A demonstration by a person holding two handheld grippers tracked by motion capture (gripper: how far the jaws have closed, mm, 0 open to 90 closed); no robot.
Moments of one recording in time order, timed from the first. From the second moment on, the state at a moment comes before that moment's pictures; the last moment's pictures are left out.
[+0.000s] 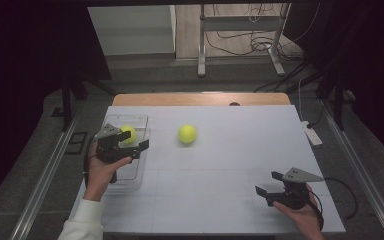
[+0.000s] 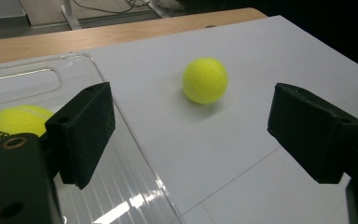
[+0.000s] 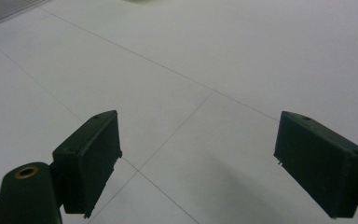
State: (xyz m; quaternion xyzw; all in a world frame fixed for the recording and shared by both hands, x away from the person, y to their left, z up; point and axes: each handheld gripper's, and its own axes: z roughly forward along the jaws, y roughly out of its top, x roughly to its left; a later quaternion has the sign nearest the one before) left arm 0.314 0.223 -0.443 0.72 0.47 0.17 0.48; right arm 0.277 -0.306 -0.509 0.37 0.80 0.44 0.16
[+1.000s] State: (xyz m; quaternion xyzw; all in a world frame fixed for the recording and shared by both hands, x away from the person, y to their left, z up) left arm 0.316 0.198 -0.443 0.73 0.44 0.15 0.49; right arm 0.276 -0.310 -0.507 0.38 0.79 0.45 0.16
